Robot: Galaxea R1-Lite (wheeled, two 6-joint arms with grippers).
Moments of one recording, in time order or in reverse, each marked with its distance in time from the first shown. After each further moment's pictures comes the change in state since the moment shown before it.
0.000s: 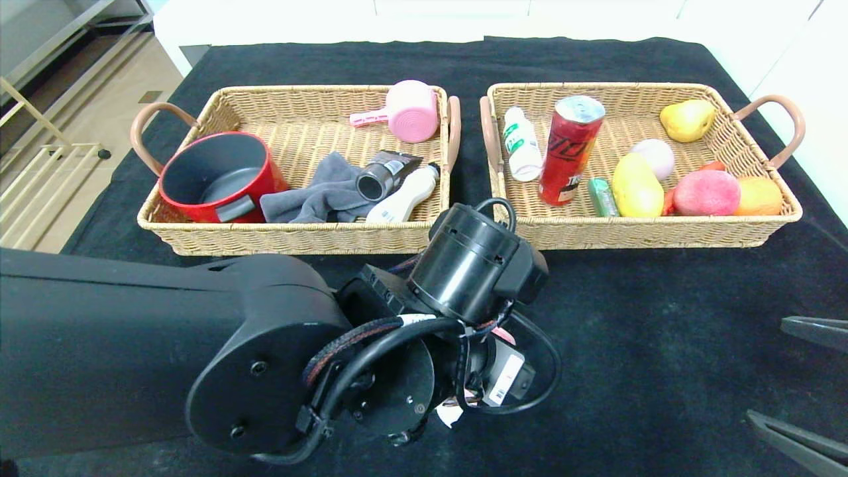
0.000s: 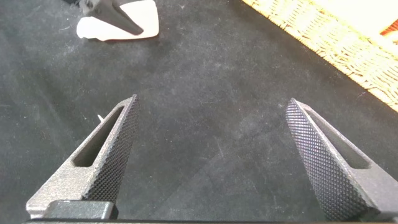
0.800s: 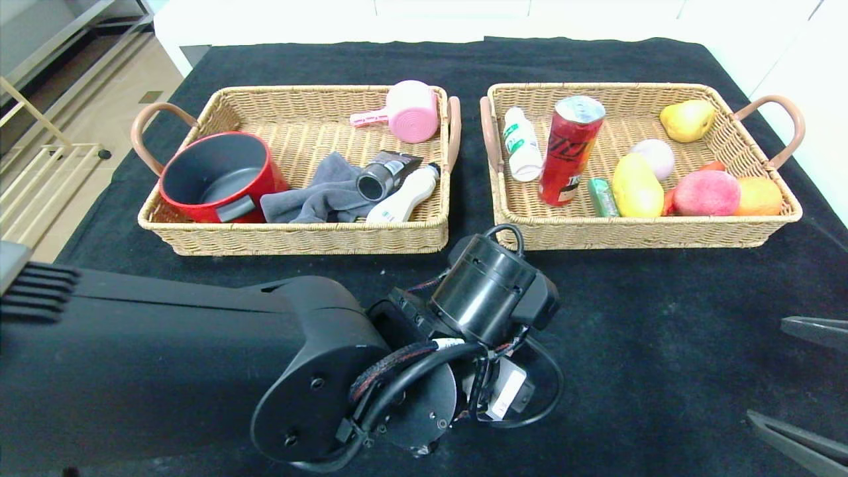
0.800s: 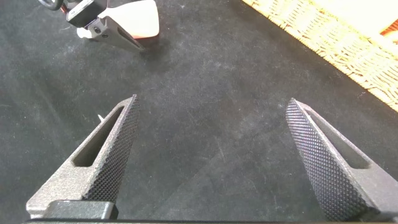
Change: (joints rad) left arm -0.003 0.057 0.010 -0.004 0.021 -0.007; right arm 0.000 0.000 0.000 0.000 0.000 0.000
